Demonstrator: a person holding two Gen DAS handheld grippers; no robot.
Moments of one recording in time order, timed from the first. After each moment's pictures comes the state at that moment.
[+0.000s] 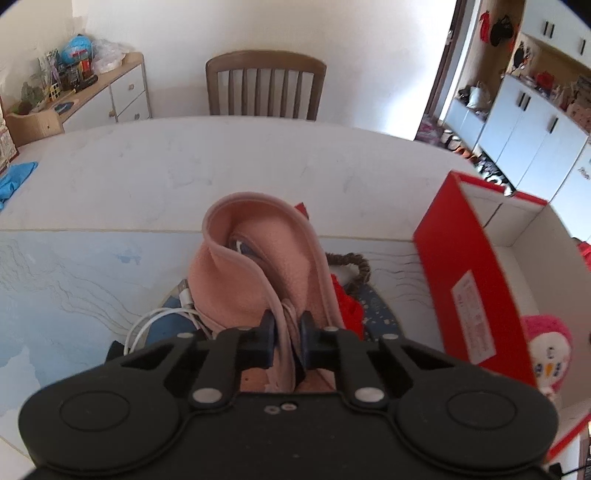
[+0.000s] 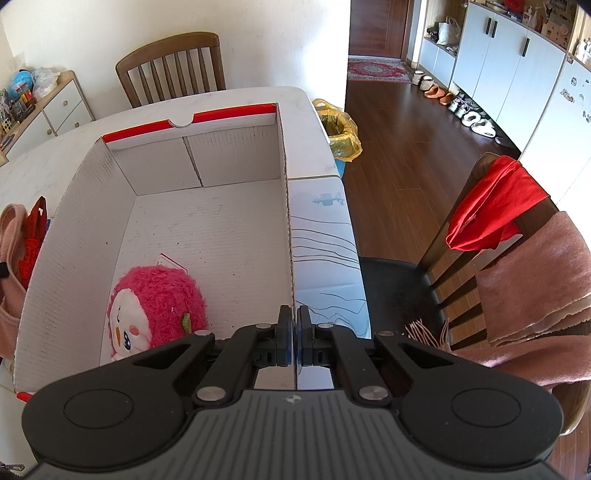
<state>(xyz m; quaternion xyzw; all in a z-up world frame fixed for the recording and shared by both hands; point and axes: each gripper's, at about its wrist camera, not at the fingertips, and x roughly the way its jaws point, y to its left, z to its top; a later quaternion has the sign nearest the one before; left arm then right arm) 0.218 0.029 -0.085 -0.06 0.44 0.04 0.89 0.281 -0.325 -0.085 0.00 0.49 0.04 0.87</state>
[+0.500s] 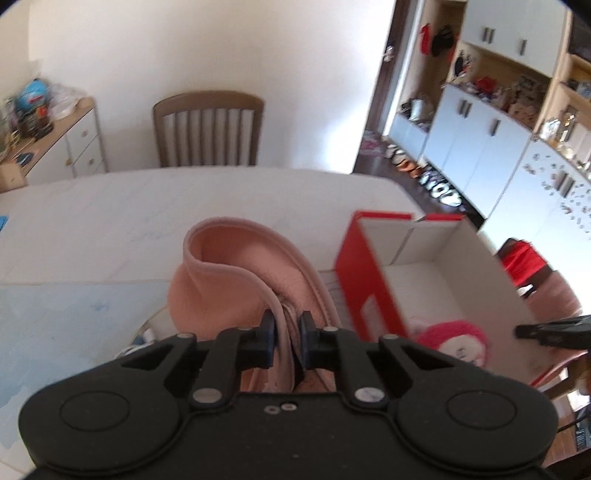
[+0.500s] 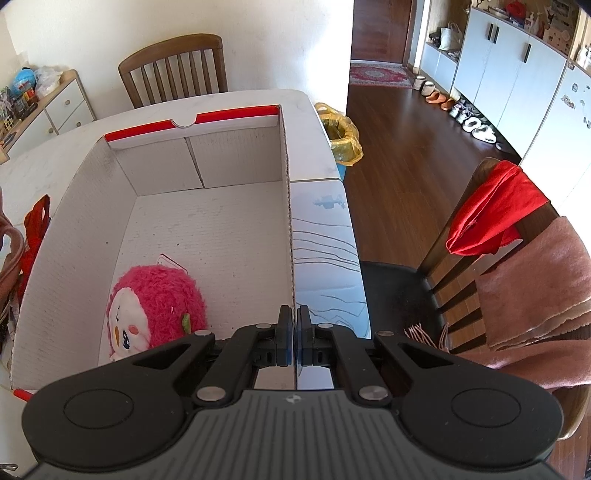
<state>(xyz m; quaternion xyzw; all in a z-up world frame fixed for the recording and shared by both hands) 0.194 -0.007 -0.022 -0.04 0.39 -0.05 0.92 0.281 -0.321 -0.085 0.00 0.49 0.04 0.87</state>
